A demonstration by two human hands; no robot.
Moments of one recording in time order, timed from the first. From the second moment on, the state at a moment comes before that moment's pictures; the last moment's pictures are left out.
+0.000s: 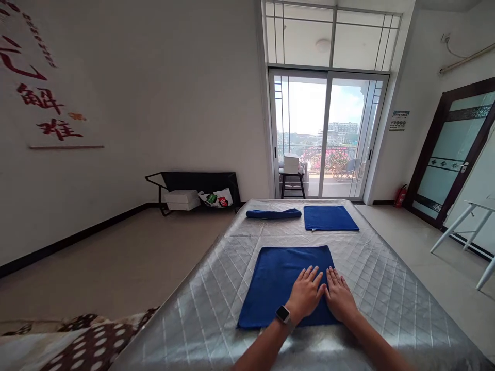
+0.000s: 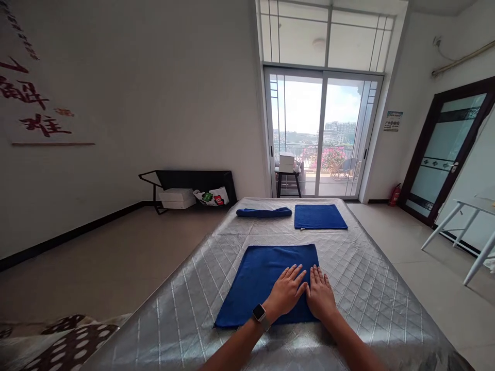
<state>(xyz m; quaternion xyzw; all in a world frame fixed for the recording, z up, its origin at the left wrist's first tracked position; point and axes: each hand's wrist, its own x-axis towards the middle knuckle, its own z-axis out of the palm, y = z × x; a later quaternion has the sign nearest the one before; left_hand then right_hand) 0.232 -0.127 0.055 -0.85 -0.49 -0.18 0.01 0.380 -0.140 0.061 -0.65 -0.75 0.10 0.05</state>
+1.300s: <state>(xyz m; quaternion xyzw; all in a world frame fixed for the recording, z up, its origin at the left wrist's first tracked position) 0.249 -0.036 0.032 -0.84 -0.53 -0.12 -0.01 0.368 -0.034 0.059 -0.67 -0.73 0.09 0.07</state>
